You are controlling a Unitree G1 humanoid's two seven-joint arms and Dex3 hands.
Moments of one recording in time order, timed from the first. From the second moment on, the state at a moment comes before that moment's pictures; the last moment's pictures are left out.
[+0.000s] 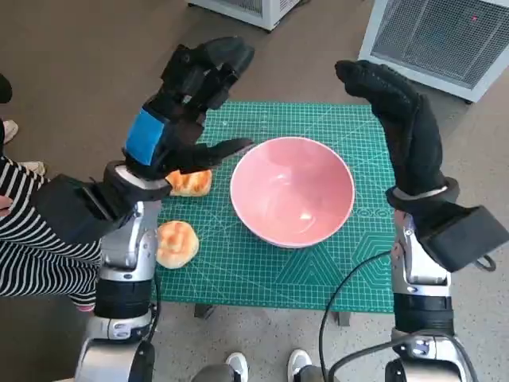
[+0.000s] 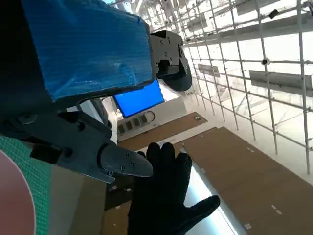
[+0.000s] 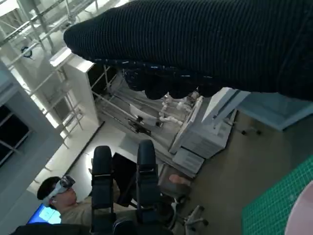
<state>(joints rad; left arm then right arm) -0.67 0.20 0.10 0.19 -0.28 -0.26 -0.45 -0.66 -0.18 -0.11 0.31 0.12 -0.49 0.31</state>
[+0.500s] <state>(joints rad) -0.82 0.59 -0.02 0.24 0.20 -0.01 -0.49 -0.66 -0.17 -0.11 0.31 0.12 -0.50 0.30</state>
